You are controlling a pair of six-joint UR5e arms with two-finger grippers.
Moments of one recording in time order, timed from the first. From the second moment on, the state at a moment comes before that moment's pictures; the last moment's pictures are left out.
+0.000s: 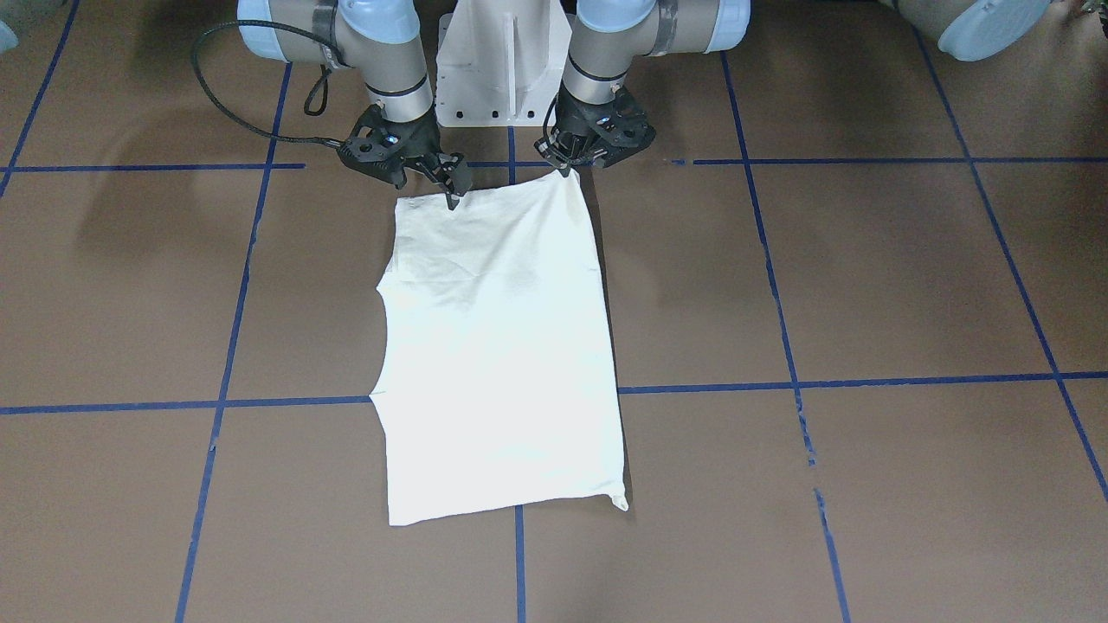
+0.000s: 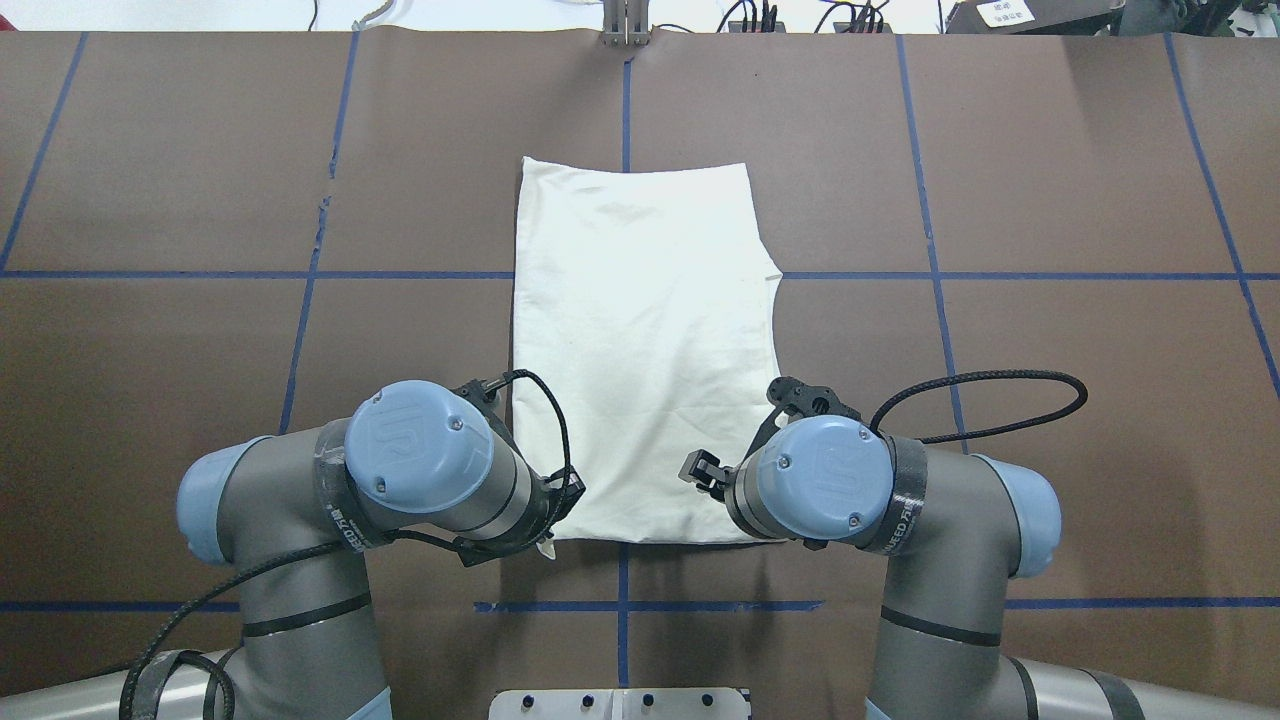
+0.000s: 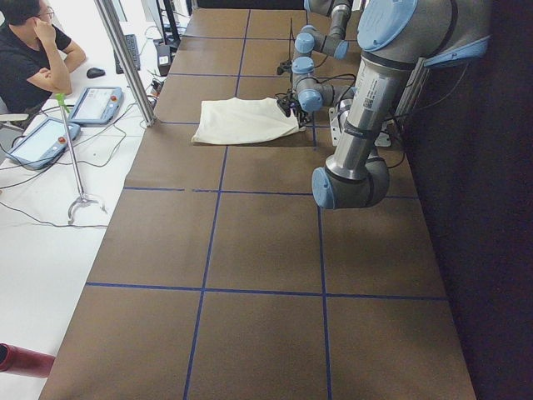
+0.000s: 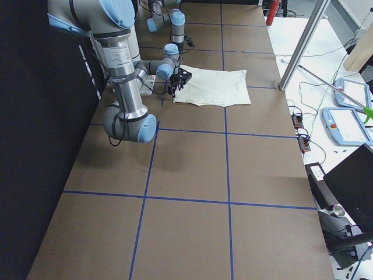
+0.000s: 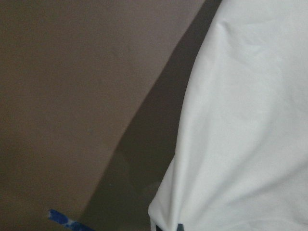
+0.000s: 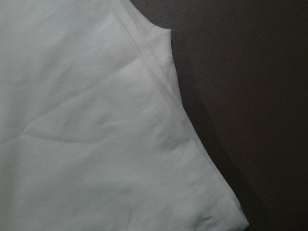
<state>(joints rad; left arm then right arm) -0.33 -2.12 -1.90 -1.60 -1.86 -1.93 0.29 -1.14 1.88 -1.55 1.67 1.88</state>
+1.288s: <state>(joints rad) -0.32 -2.12 -1.90 -1.60 -1.86 -1.93 0.28 -1.14 1.82 -1.55 1.66 1.87</state>
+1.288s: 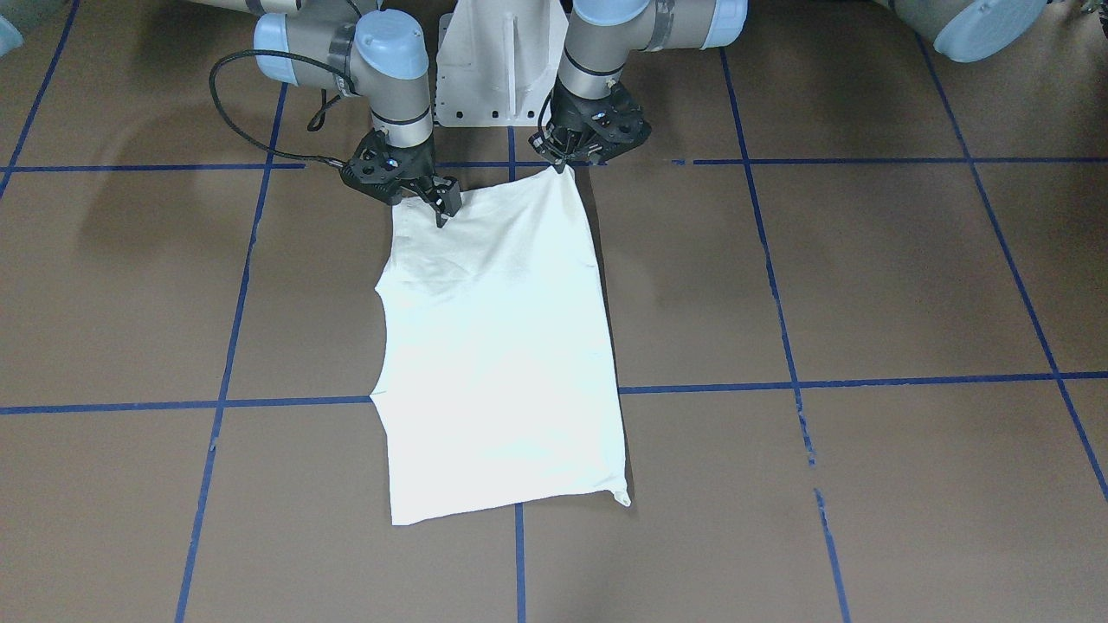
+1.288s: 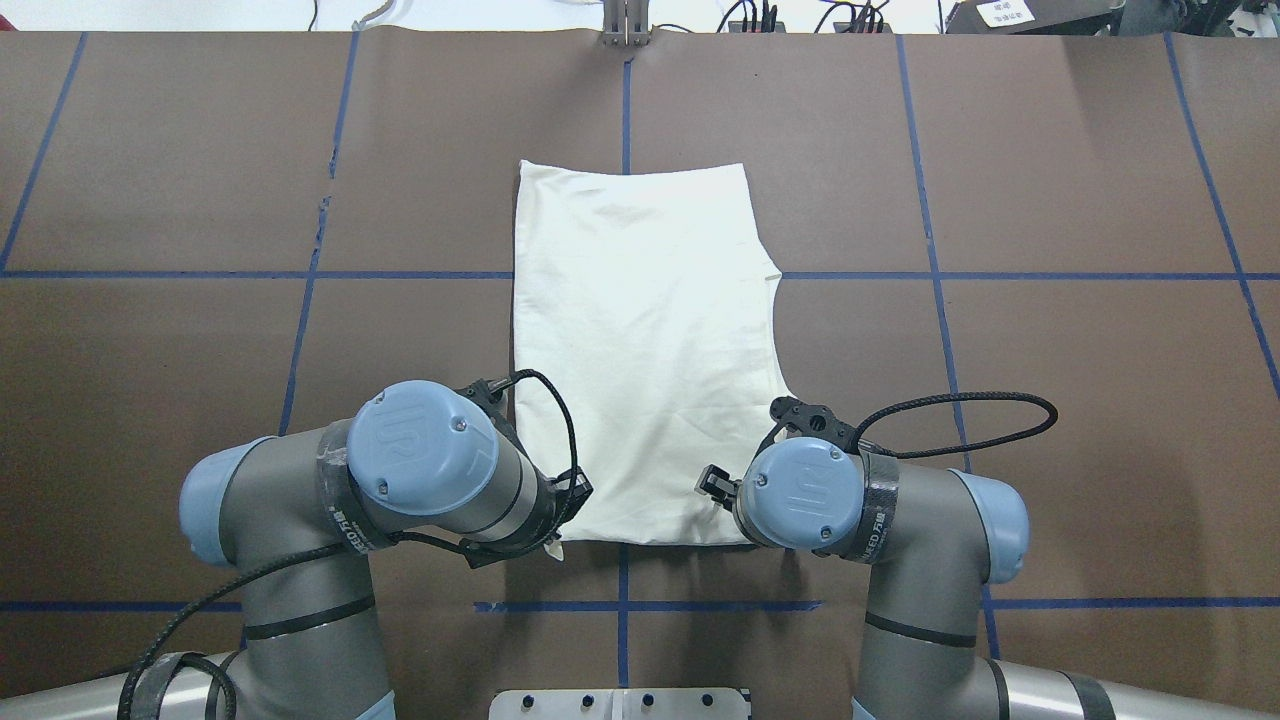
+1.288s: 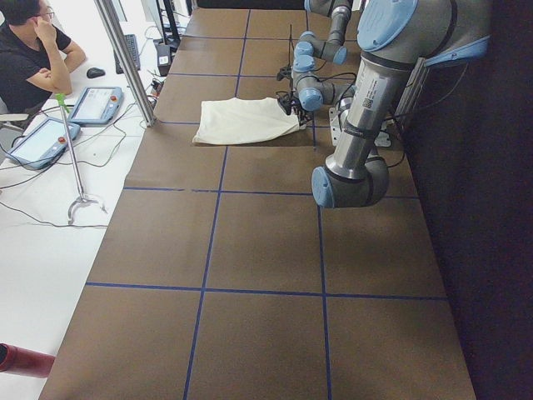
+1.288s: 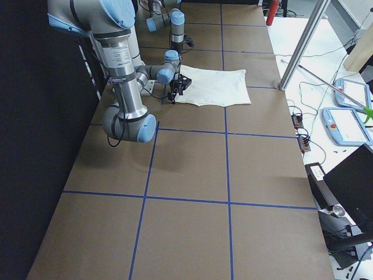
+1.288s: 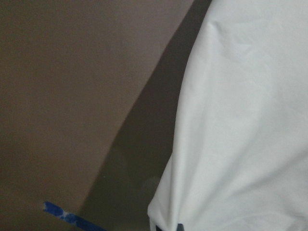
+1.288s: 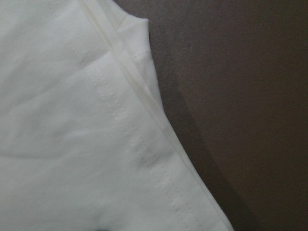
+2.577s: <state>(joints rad) -0.32 -2.13 -1.91 -1.60 -1.85 -1.93 0.32 -1.11 1.87 -1.54 1.68 1.85</state>
